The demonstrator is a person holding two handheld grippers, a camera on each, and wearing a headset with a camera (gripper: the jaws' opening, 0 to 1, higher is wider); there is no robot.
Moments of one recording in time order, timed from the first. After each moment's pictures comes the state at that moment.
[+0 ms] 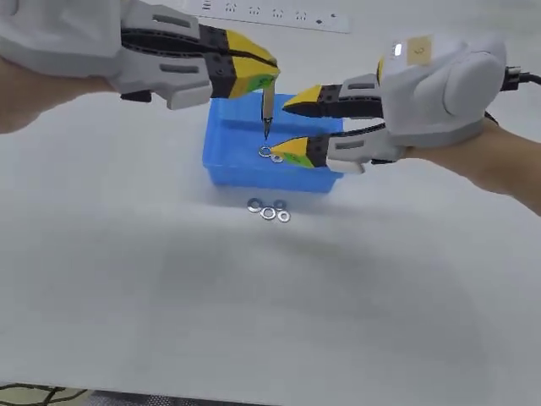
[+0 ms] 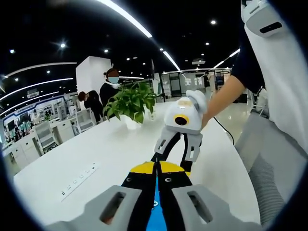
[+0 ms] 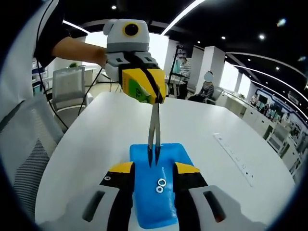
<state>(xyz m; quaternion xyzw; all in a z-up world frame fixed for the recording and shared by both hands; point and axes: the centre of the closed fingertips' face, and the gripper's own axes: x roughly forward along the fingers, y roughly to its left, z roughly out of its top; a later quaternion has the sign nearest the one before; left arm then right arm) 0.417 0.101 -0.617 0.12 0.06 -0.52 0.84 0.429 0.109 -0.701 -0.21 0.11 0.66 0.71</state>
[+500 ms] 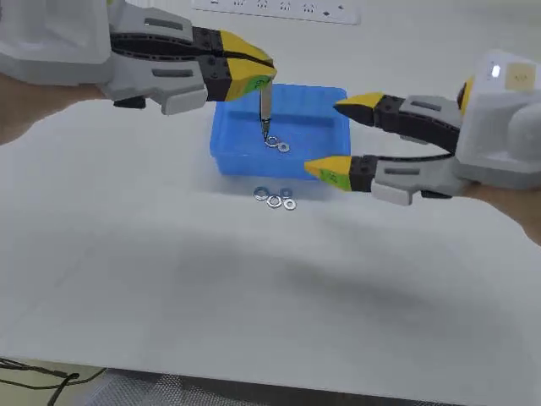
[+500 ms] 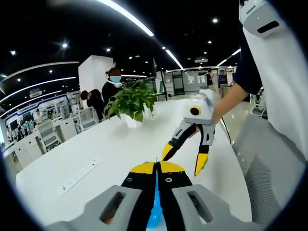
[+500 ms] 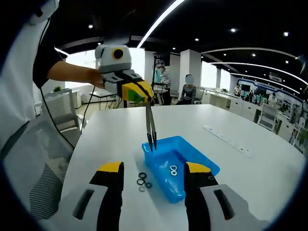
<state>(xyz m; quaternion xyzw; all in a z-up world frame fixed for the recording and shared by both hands) 0.390 0.101 -0.617 0.13 0.07 -0.51 0.85 0.388 0.051 -0.702 -0.13 0.12 0.62 0.76</state>
